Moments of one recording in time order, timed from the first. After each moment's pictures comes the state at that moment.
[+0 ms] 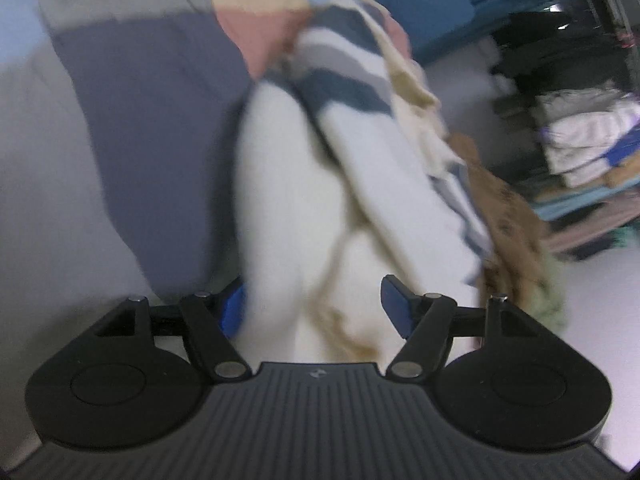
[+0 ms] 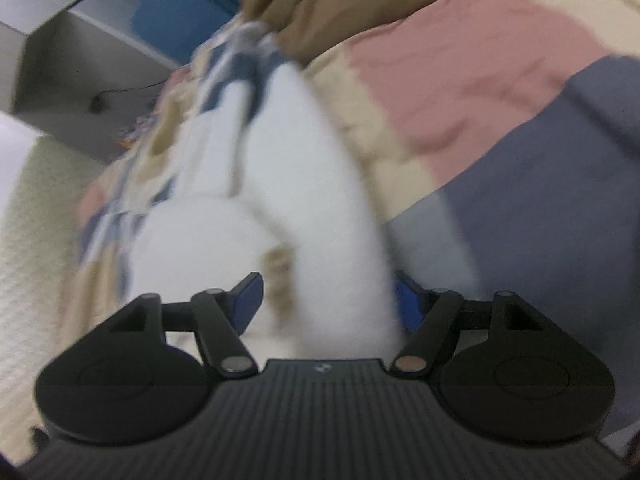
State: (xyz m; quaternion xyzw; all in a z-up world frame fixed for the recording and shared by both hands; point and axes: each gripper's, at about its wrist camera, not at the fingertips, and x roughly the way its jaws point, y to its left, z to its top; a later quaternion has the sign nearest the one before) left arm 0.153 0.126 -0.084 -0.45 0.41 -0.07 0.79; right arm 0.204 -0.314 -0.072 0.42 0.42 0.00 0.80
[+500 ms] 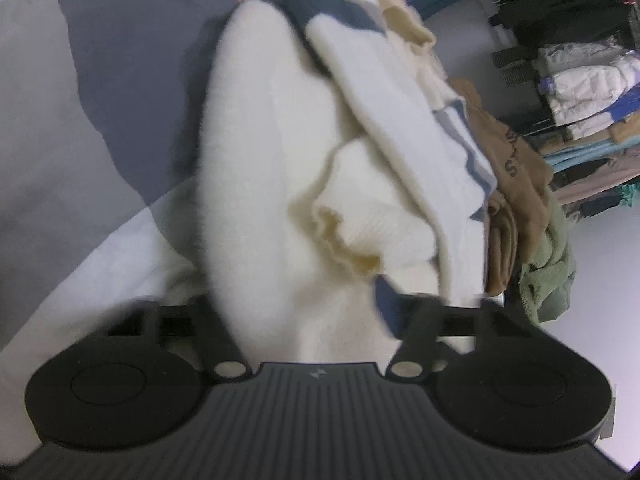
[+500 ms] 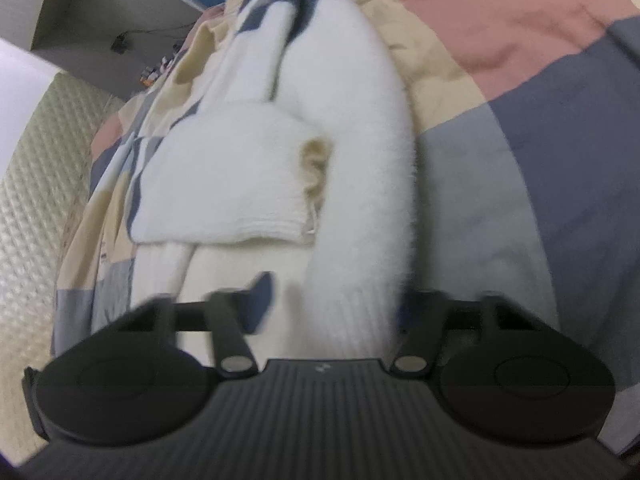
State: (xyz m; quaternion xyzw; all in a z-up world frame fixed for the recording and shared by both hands) left arm 0.136 0.082 -0.092 -0.41 0.46 -0.08 0.79; right arm 0.198 -0.266 -0.077 0.37 0.47 0.04 0.80
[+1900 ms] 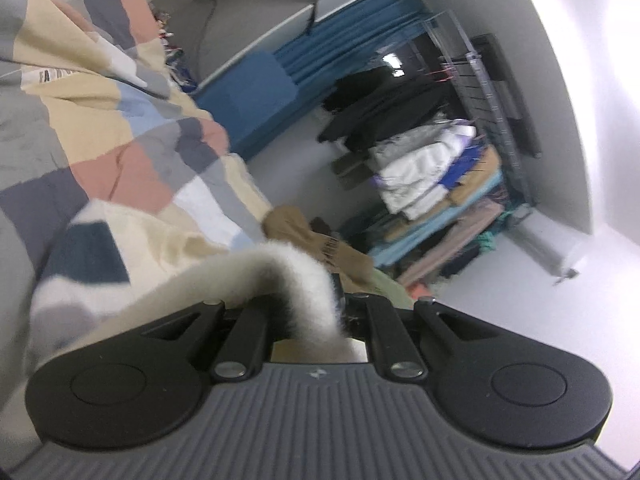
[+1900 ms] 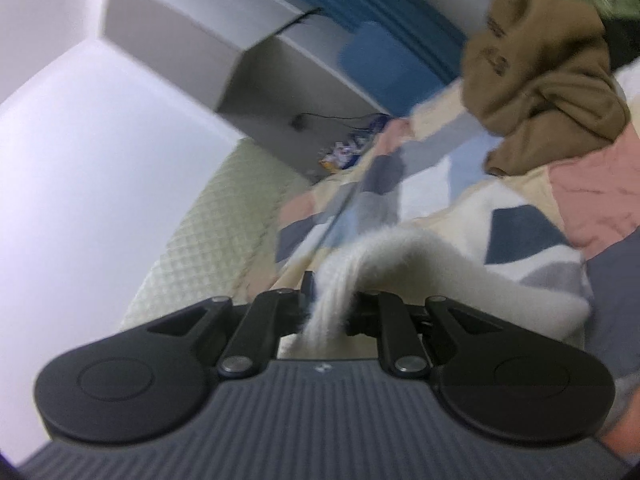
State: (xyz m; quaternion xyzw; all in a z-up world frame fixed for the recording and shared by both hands) left arm 0.010 0.128 0.113 -0.42 0.19 -0.19 0.87; right arm 0.124 -0.318 0.110 0.42 0.26 0.20 0.85
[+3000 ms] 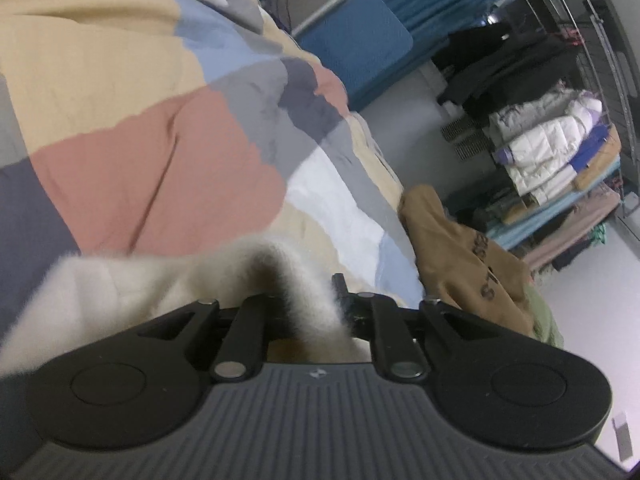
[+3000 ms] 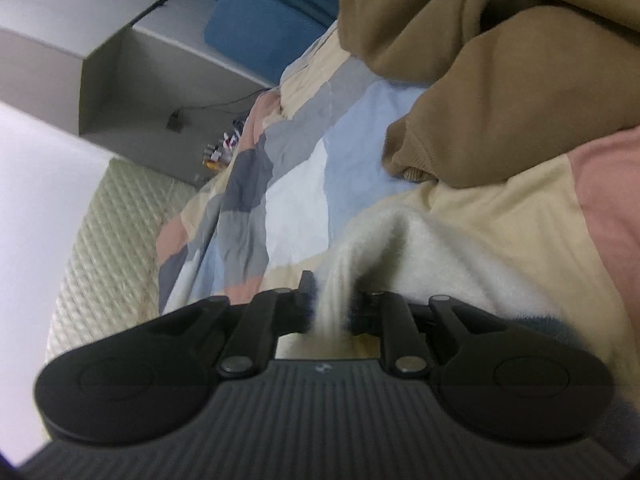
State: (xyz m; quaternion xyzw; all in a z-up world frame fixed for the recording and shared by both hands) left arm 0.341 0.136 -0.074 -0.40 0.32 -0.11 0.85; right arm 0.382 -0.312 -0.073 0.46 0.35 0.11 0.81
